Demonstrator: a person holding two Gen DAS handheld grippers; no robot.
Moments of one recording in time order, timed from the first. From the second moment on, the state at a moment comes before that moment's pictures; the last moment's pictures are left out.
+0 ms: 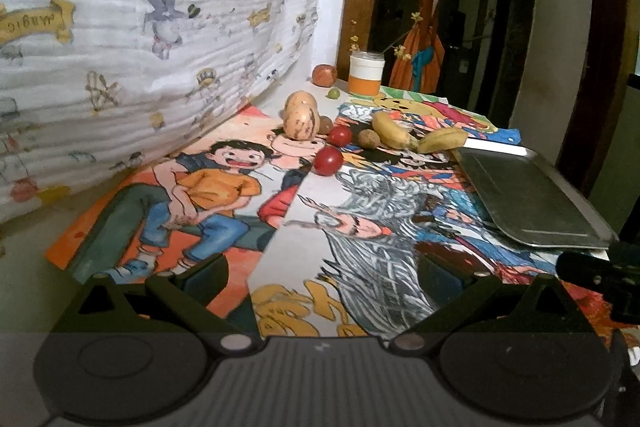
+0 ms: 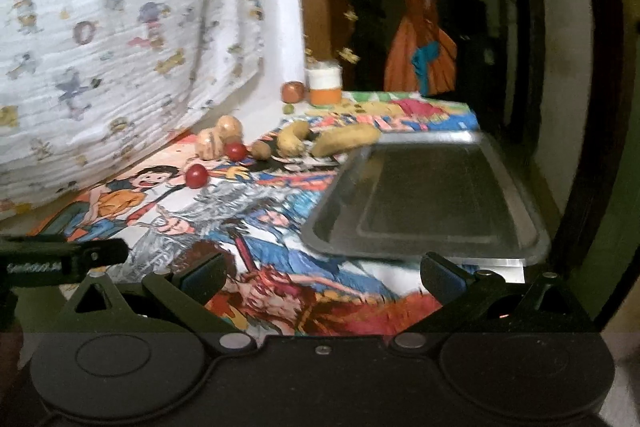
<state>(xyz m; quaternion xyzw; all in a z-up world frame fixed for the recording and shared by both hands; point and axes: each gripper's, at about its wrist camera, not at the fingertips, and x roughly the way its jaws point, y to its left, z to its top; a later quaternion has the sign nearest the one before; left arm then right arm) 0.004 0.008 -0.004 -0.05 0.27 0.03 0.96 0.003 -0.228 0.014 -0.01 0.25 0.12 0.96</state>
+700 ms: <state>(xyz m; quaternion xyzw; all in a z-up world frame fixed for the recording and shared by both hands) 0.065 0.043 0.039 -0.04 0.25 0.03 0.97 0.078 -0.218 0.116 -0.18 0.17 0.26 0.93</state>
